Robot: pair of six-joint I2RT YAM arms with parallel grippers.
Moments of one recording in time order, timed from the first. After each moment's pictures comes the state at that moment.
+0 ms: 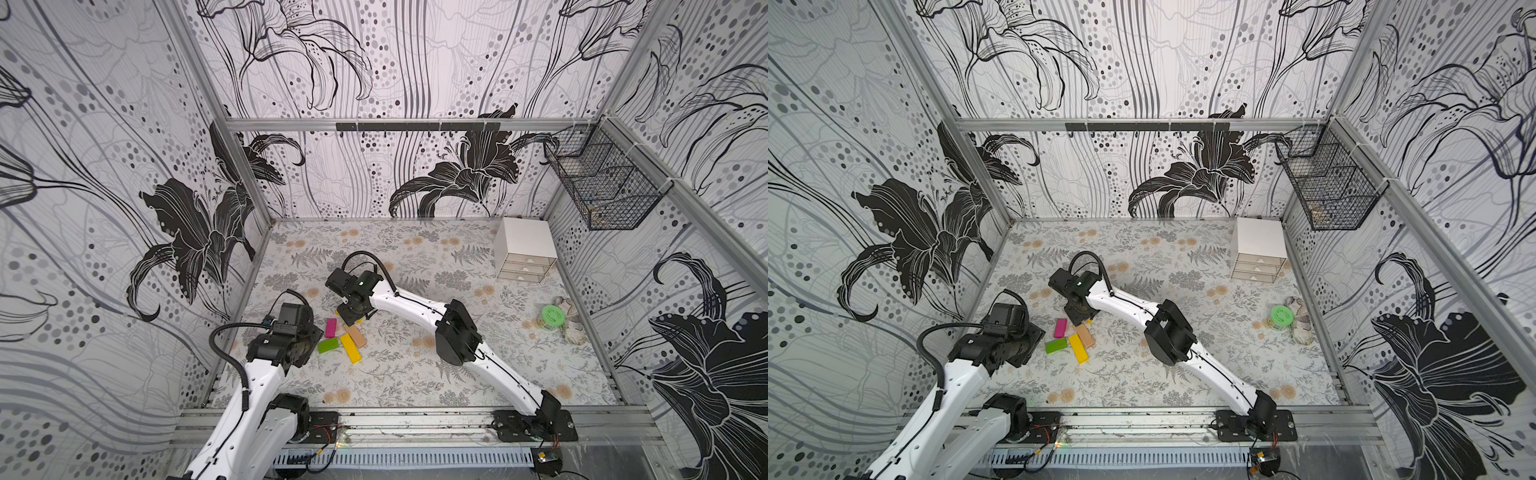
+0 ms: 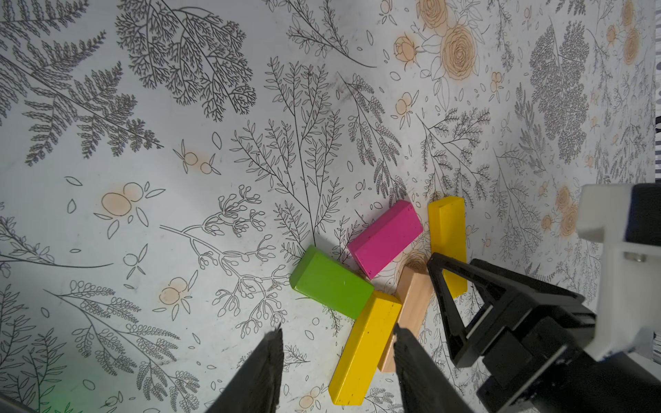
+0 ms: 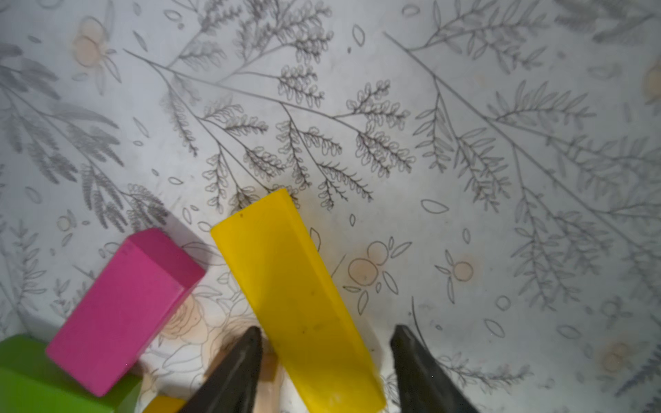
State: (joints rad) left arm -0.11 0.79 0.60 -0.89 -0.09 -1.17; right arm 1.03 2.68 2.55 -1.09 0.09 0.29
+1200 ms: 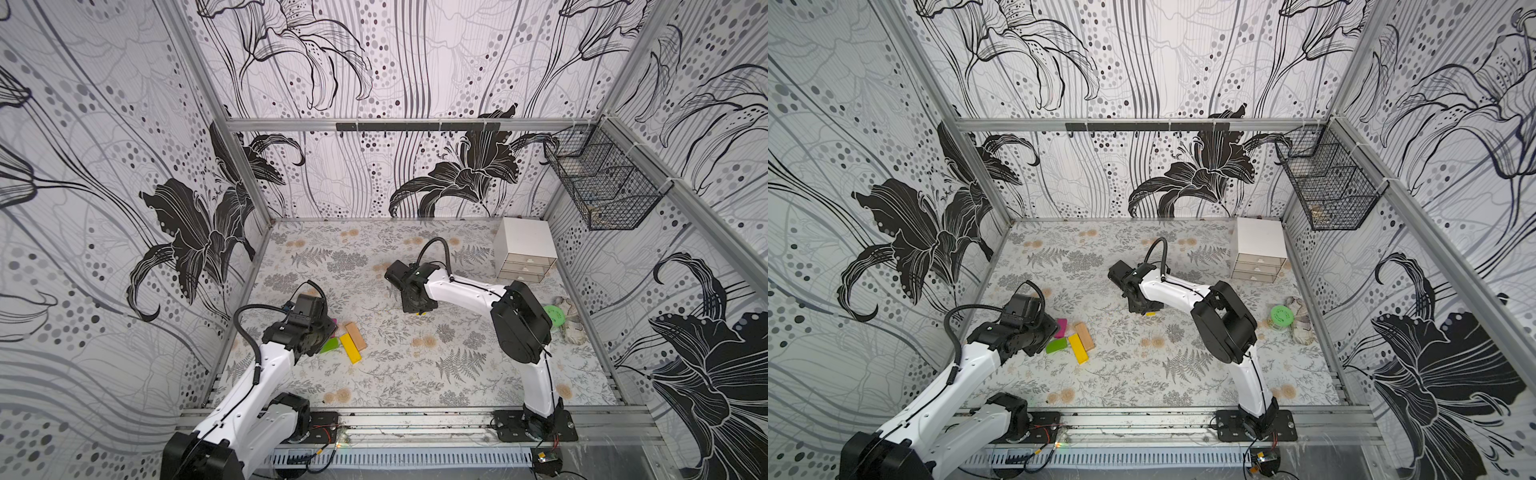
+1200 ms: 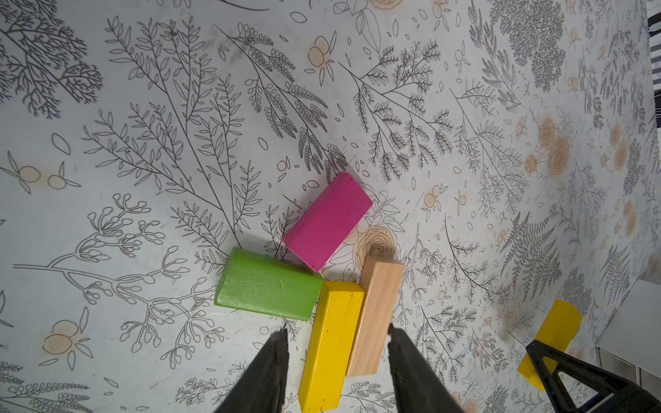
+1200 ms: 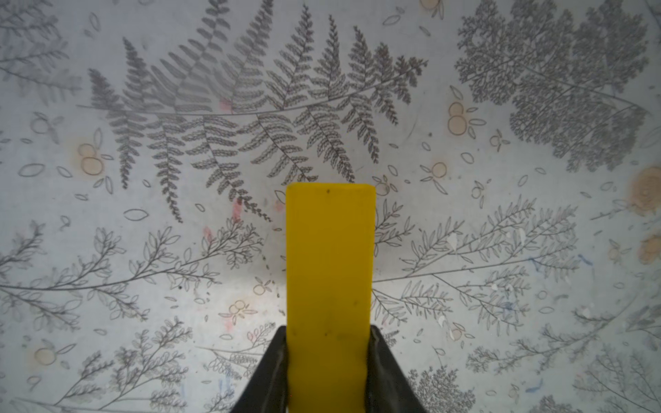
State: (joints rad) left arm -0.22 0.95 0.60 -0.72 -0.05 -1.10; right arm 0.84 2.07 1.61 -0.92 0.31 0.72
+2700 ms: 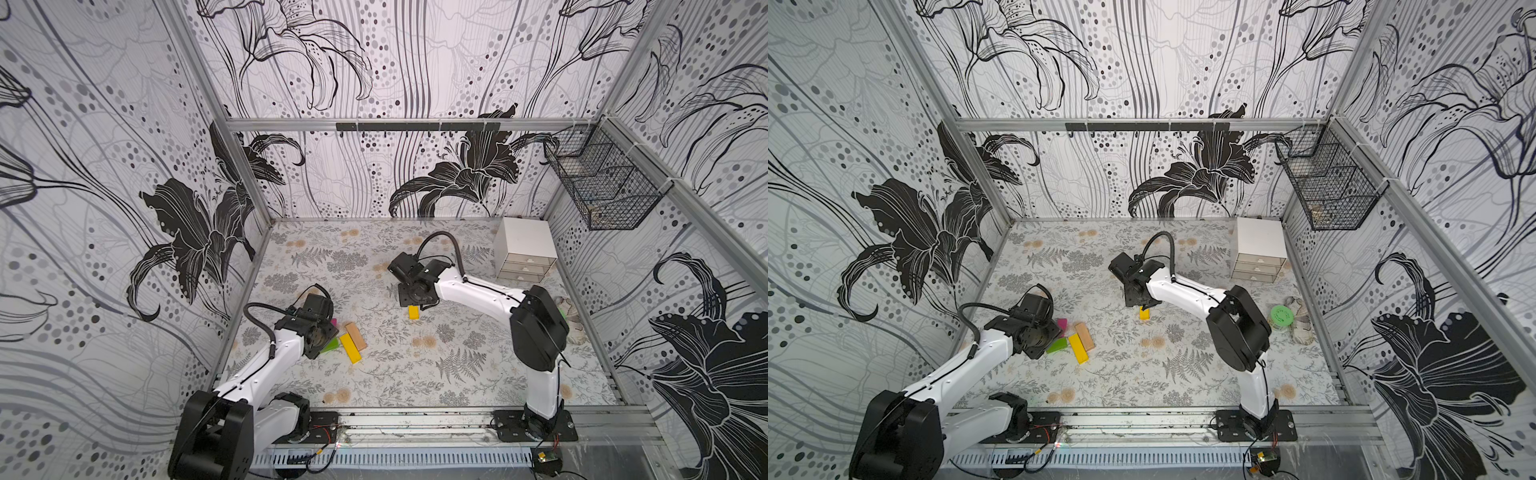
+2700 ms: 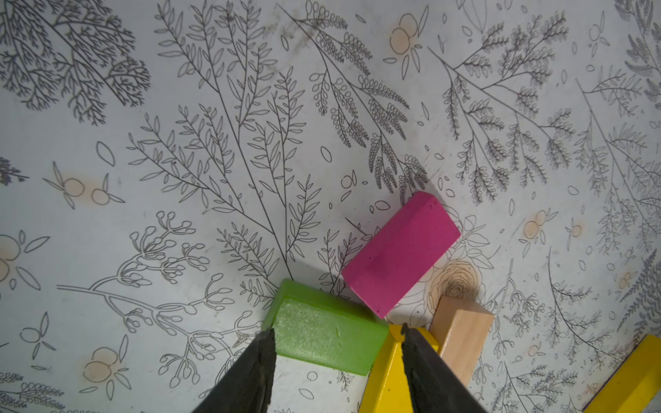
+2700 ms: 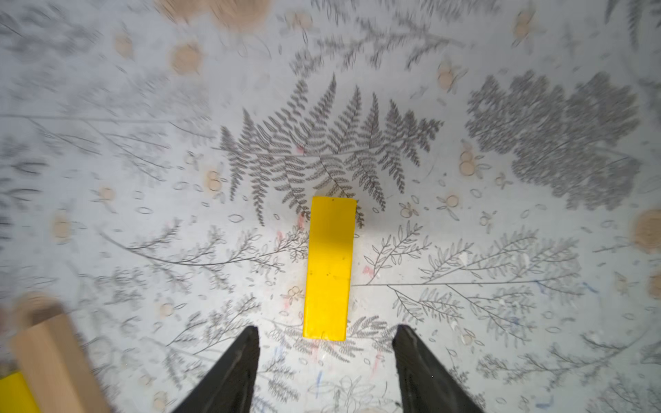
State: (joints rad) left arm -0.22 1.14 0.58 -0.68 -0.13 -1.09; right arm 0.84 1.91 1.58 -0.83 0.26 0.65
